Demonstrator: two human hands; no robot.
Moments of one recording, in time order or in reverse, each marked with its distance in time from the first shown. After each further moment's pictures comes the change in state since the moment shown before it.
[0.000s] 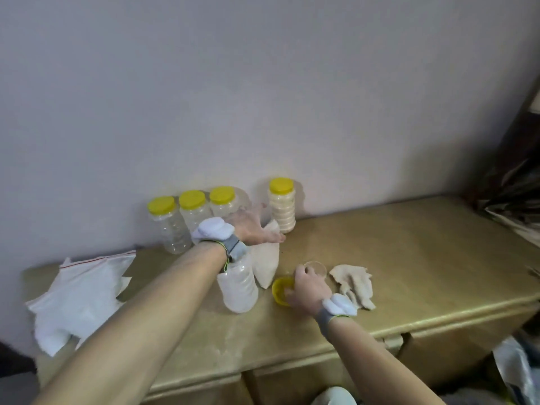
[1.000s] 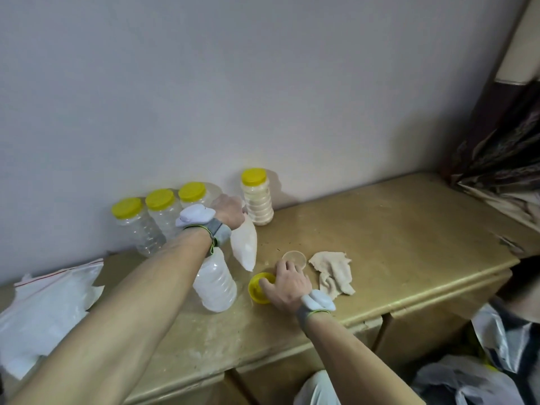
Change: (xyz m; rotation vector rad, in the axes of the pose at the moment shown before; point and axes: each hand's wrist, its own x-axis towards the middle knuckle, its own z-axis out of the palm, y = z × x) left_hand 0.034 0.029 0.000 0.163 0.071 -0.040; right_hand 0.003 0.010 0.016 0.106 0.073 -0.014
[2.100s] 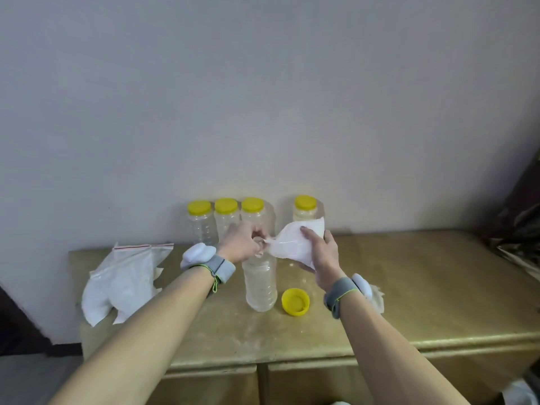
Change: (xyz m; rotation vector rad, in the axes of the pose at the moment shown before) left_hand -0.108 -0.093 0.003 -0.578 0.197 0.085; right_hand -0.026 -0.090 -0.083 1.280 0.115 0.055
